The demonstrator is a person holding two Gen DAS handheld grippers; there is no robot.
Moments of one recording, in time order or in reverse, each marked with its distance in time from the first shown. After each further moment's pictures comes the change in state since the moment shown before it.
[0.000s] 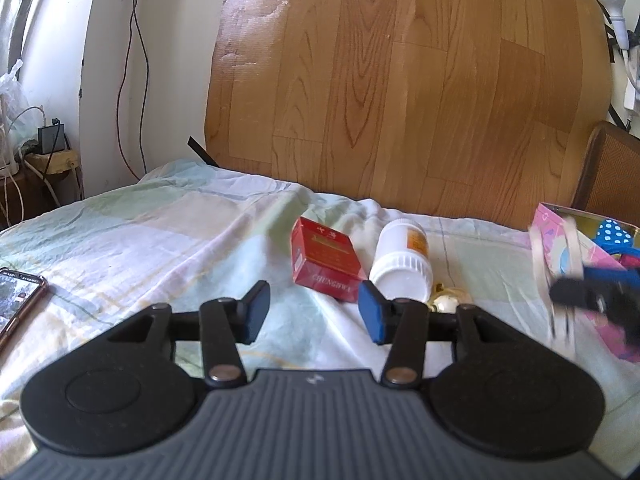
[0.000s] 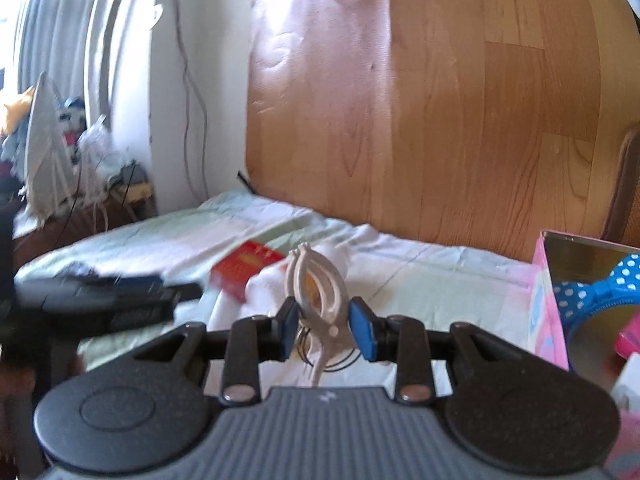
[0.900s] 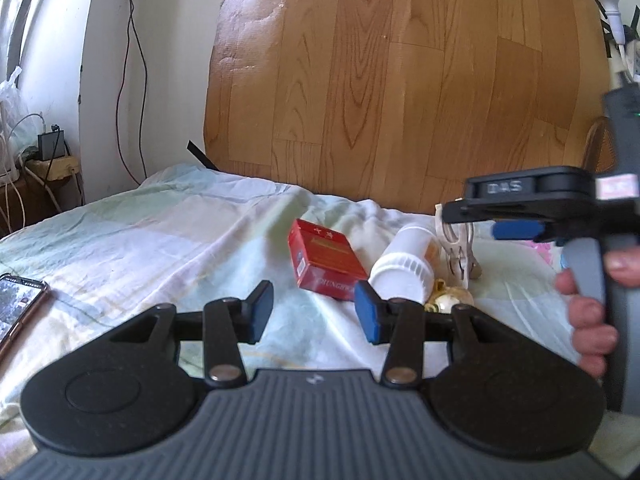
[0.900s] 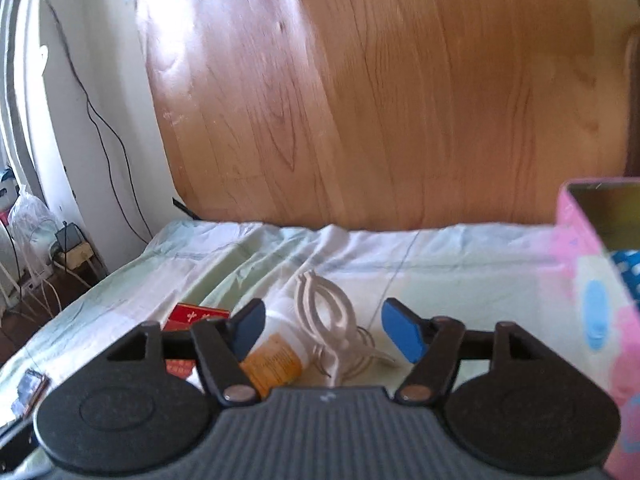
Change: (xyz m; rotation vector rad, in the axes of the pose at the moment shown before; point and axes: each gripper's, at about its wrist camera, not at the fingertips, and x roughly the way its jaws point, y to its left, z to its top) left arm -0.003 -0.004 -0.001 0.022 -0.013 0.003; right arm 0.117 -0.045 0.039 0.306 0.077 -0.051
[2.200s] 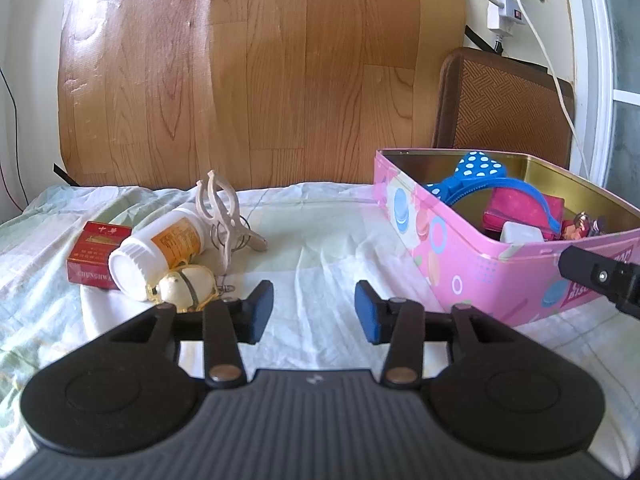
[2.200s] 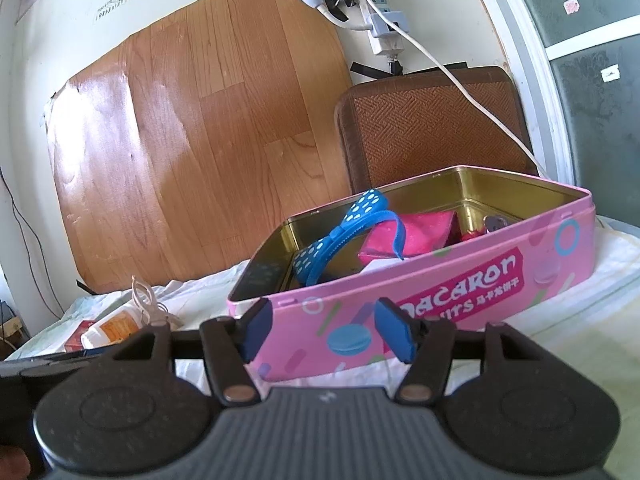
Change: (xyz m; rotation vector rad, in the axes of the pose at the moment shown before) left arm -0.004 -0.162 -0.020 0.181 0.047 -0.223; right arm -0.216 -0.107 -0.118 0.180 -0.320 -0.344
